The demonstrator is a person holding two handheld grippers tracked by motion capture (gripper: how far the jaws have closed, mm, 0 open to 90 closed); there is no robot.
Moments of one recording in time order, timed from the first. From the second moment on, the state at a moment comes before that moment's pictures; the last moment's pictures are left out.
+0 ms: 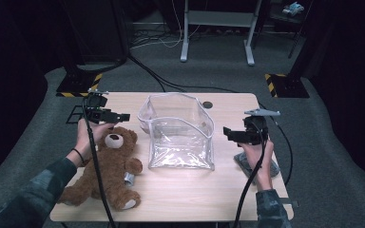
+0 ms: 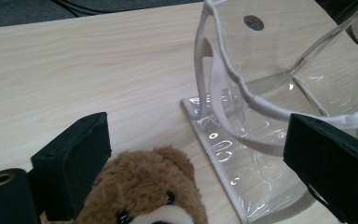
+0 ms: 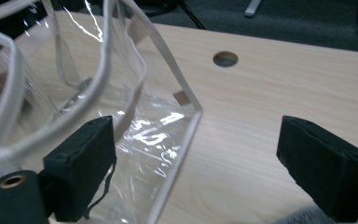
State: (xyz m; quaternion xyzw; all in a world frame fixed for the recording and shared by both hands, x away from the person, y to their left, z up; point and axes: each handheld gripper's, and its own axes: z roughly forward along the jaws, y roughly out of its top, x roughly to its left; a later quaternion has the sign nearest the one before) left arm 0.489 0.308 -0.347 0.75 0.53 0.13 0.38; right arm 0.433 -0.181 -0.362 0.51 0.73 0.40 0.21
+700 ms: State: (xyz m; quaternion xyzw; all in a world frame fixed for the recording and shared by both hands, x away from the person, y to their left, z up) left arm 0.443 0.339 -0.395 0.73 0.55 0.15 0.37; right arm 0.377 -0.168 -0.508 0.54 0.74 0.35 0.19
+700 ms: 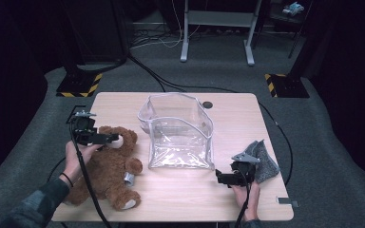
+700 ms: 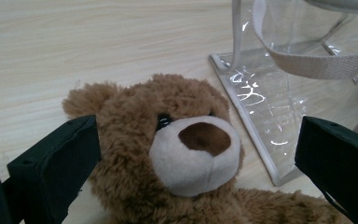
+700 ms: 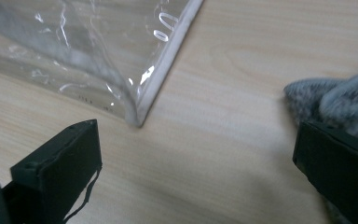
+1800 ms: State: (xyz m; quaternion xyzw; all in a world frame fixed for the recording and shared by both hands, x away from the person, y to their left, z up) left arm 0.430 0.324 -0.460 0.75 0.57 0.18 0.28; right arm 0.372 -0.159 -0.530 0.54 0.75 0.32 0.23
